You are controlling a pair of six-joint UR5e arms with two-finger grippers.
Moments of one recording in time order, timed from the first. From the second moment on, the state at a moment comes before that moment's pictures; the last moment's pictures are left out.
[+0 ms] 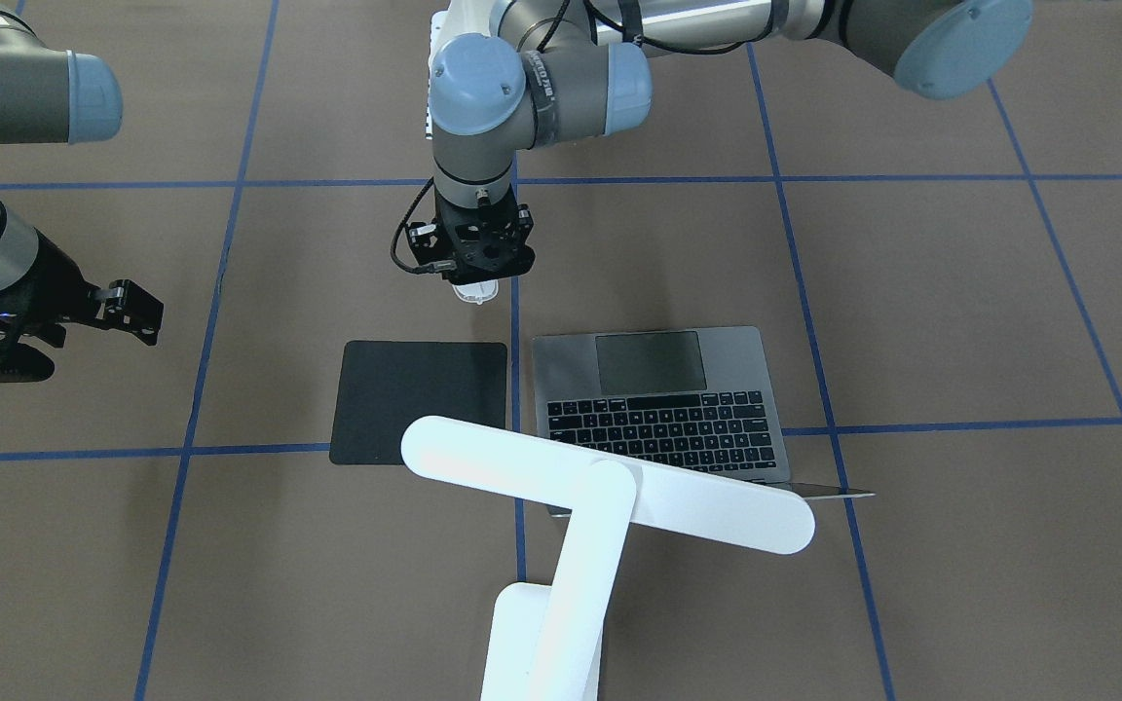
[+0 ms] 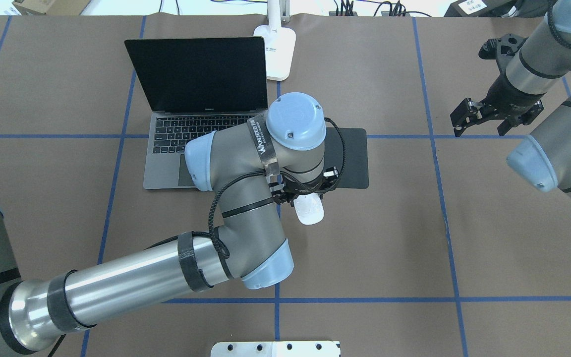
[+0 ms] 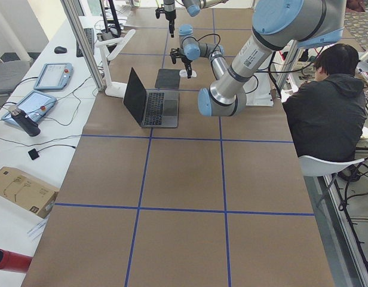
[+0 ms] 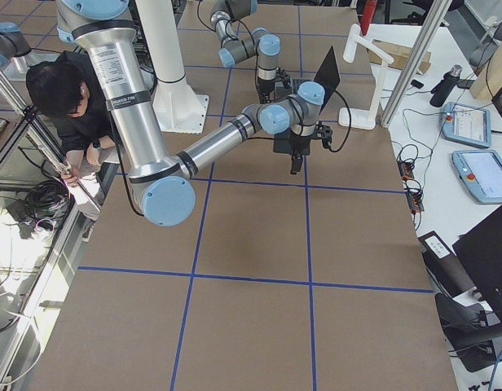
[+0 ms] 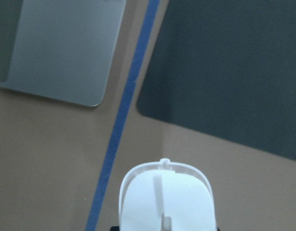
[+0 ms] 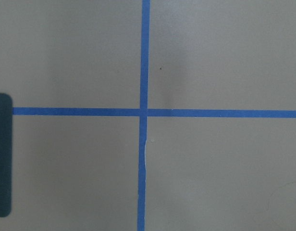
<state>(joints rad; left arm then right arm) -0.47 -2.60 -1.35 -1.60 -1.94 -1.48 1.01 -1.25 1.81 -1.72 2.21 0.67</state>
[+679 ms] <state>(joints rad) -0.50 -2.72 -1.15 -1.61 -1.82 -1.23 1.02 -1.25 1.82 -1.72 2.22 0.67</state>
